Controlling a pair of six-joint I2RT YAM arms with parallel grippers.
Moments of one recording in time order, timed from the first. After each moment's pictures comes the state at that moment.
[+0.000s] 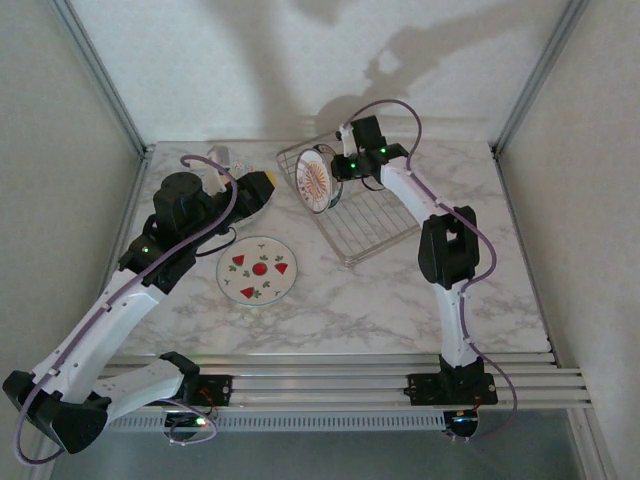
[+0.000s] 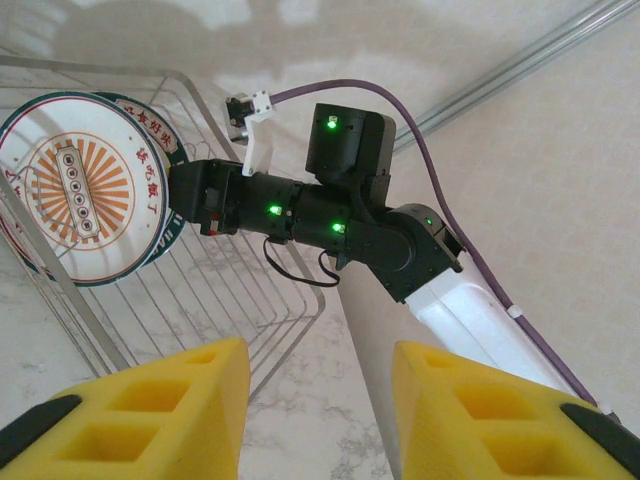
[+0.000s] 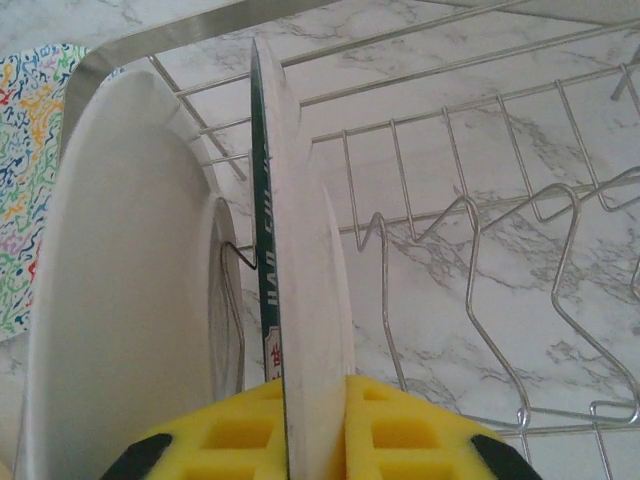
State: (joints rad) left arm -0.47 1.05 1.16 -0.28 0.18 -0.87; right arm 0.43 2.22 2.05 -0.63 -0.20 0.11
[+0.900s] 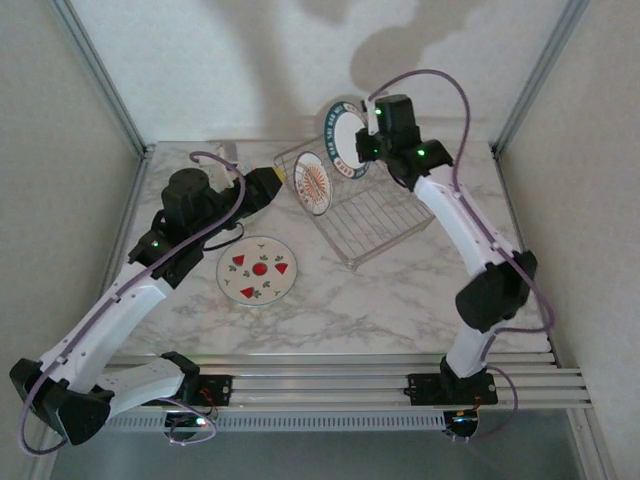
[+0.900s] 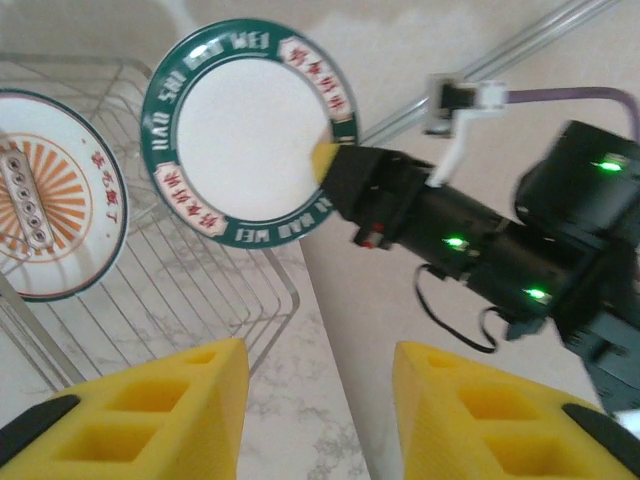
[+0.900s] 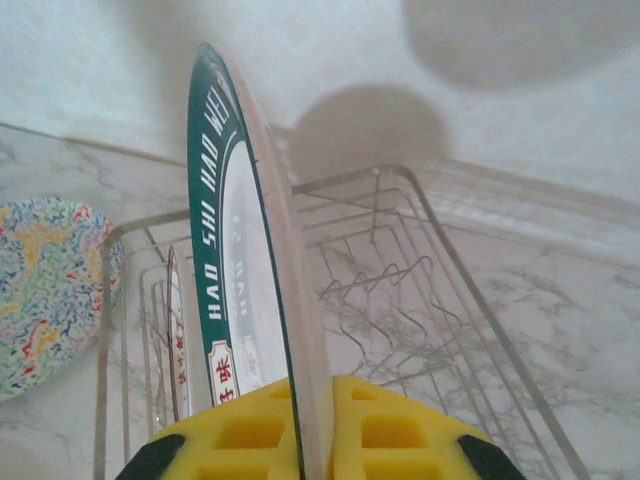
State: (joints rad) left arm -0.49 1.11 1.16 -0.19 0.23 -0.90; right arm 0.47 1.74 1.87 -0.64 0.14 0.07
